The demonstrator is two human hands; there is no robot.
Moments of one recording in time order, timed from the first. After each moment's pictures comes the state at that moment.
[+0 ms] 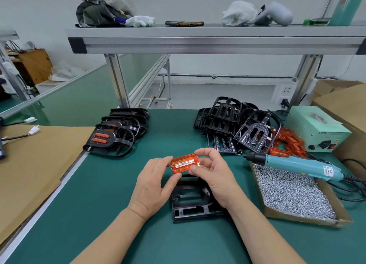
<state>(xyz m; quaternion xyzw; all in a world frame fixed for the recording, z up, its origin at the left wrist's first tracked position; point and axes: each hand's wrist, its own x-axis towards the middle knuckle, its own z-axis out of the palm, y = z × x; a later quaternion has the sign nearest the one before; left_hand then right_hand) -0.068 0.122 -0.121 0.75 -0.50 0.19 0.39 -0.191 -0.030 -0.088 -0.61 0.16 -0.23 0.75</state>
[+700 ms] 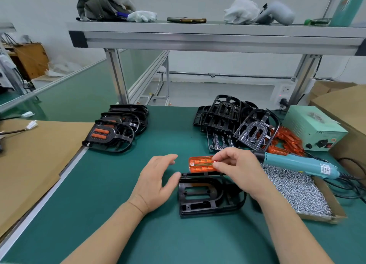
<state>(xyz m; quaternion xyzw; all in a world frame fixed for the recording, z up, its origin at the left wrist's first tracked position) -0.067 0.126 -0.120 0.75 -0.52 0.10 0.40 -0.231 -0.068 -0.059 -0.82 0.25 -0.21 0.46</state>
